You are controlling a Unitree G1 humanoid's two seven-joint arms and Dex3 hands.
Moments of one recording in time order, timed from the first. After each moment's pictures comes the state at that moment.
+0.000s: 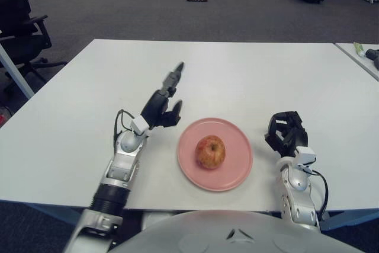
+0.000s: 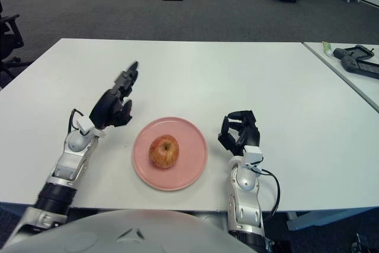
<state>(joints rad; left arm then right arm) 0.05 0.11 -0.10 -0.03 -0.13 -0.32 -0.22 0.30 0.11 -0.09 -0.12 -0.01 -0.12 -0.22</state>
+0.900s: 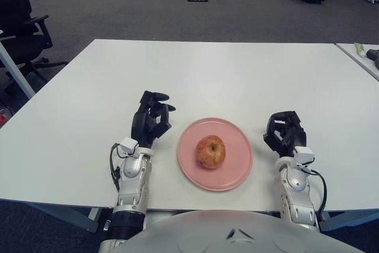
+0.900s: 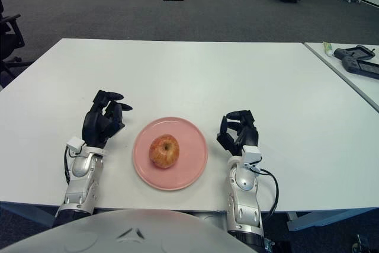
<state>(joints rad) 0.17 -0.05 0.00 0.13 -0.13 -0.48 -0.11 0.30 0.11 -0.08 -0.12 -0.01 -0.12 -0.23</state>
